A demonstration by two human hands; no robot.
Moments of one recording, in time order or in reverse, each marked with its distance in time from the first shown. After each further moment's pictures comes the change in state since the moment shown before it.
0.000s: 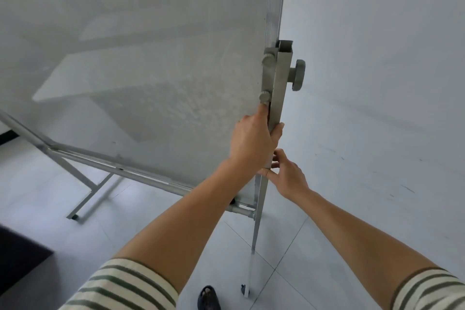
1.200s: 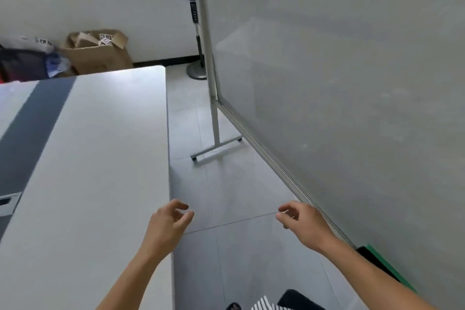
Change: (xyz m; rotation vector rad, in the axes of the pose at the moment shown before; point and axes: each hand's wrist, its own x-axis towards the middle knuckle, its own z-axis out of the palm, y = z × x) left_hand -0.365 -0.392 -0.297 -0.158 0.204 -1.129; right_hand -0.076 -0.244 0.306 -0.147 -0.654 -0.139
